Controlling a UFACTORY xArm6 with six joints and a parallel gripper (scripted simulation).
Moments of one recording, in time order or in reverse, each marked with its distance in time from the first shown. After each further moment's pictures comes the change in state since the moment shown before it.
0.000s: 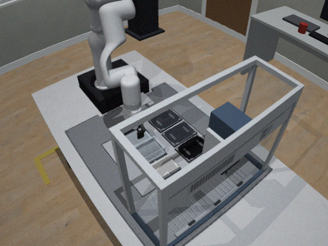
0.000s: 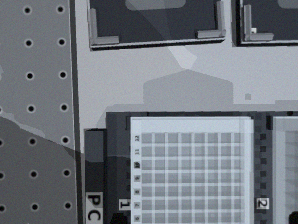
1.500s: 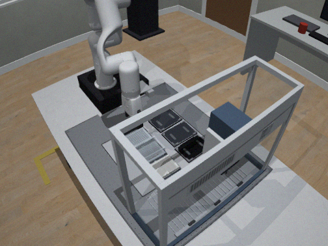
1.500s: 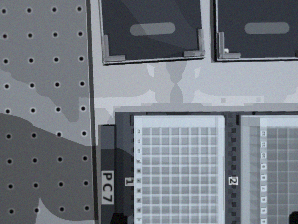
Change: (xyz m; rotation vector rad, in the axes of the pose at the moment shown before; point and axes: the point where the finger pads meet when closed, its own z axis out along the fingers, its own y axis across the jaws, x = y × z) arm 0.000 0.000 -0.064 0.000 0.000 0.000
